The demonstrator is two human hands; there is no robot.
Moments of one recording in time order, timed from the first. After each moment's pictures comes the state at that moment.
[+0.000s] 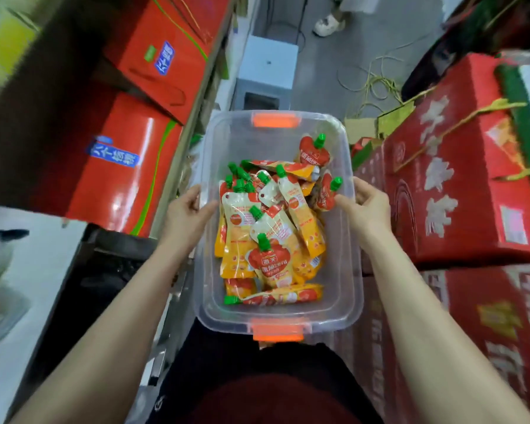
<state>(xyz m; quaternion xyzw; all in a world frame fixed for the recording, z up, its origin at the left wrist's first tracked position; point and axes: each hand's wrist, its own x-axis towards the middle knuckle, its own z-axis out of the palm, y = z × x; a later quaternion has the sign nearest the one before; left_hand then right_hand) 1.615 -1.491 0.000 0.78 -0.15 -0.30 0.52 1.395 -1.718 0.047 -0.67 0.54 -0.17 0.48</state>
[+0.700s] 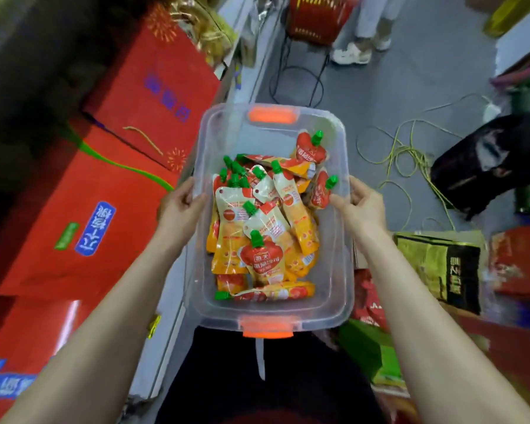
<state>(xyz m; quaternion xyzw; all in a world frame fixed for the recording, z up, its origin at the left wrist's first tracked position) 1.991 -1.957 -0.023 0.82 -0.11 -0.24 0.51 1.798 -2.211 -0.016 -0.67 0.52 -0.12 0.51</state>
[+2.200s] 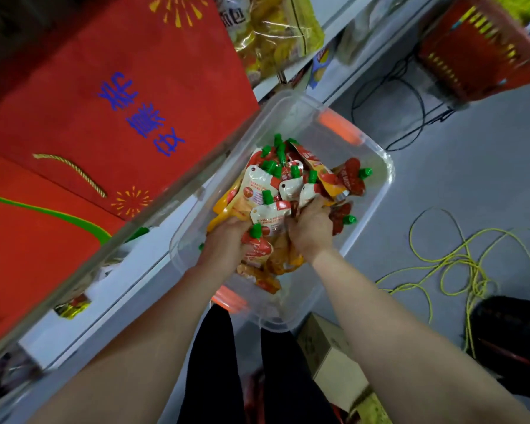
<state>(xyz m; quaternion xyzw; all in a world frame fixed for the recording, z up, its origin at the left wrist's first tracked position) 2.126 -2.217 -0.194 0.92 -0.10 -0.28 0.24 2.127 -2.389 -0.197 -0.89 0.30 0.23 0.27</state>
